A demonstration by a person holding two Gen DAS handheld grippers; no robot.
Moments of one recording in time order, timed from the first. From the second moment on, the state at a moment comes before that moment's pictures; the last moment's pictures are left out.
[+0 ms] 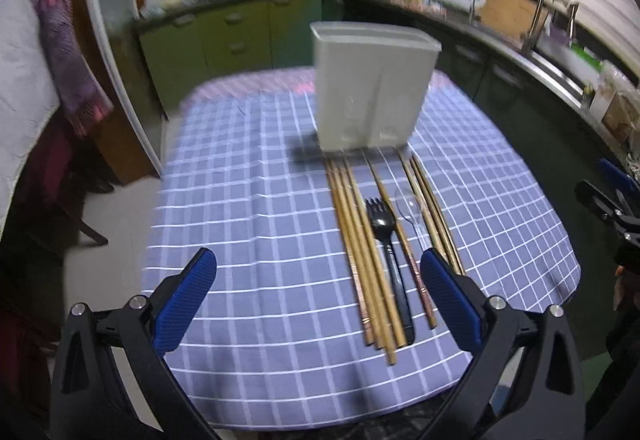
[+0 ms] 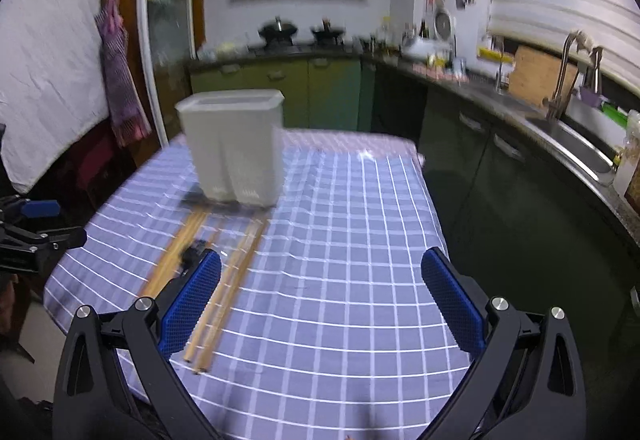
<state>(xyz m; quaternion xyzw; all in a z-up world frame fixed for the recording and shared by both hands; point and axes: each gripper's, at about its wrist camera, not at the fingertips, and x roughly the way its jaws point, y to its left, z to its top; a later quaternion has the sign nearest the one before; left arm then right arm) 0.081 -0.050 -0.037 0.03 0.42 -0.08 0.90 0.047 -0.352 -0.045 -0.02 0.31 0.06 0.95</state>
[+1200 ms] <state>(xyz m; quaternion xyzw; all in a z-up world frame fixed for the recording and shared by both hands) 0.195 -0.161 -0.155 0.06 0.66 -0.07 0.74 0.142 -0.390 -0.103 0.03 0.51 0.11 0.85</state>
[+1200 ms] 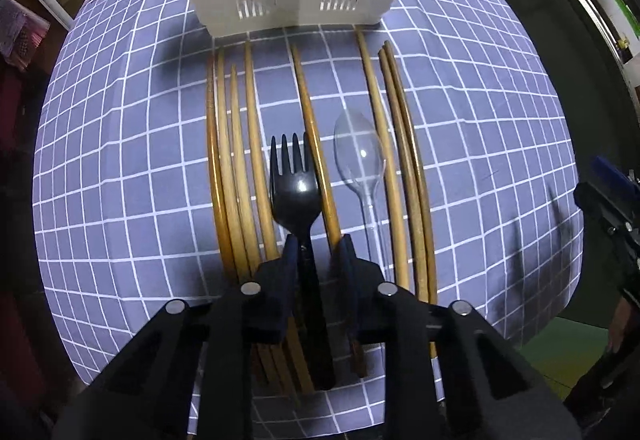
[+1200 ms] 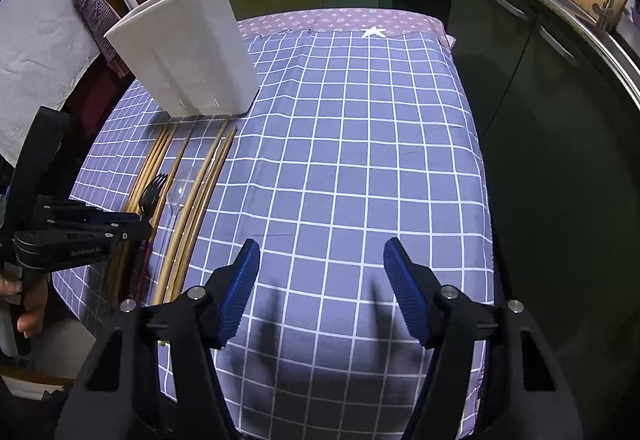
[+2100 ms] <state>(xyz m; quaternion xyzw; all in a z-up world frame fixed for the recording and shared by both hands) 0.228 -0.167 -0.170 0.05 0.63 -0.07 0.77 0.142 -0.356 -0.103 -0.01 0.55 0.14 0.82</state>
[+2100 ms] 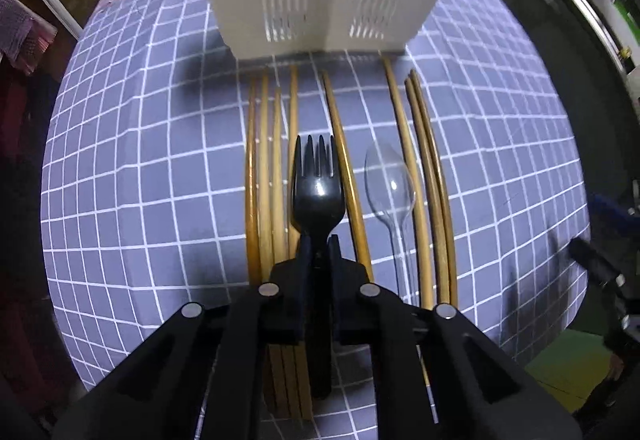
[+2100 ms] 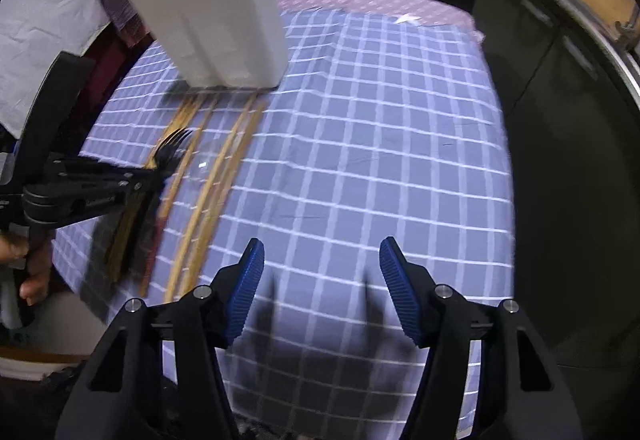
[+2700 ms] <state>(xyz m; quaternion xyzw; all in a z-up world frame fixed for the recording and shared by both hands) 0.197 -0.112 -0.114 -0.01 0.52 -0.11 0.85 0.173 -0.250 -0.112 -0.01 0.63 0.19 0.75</state>
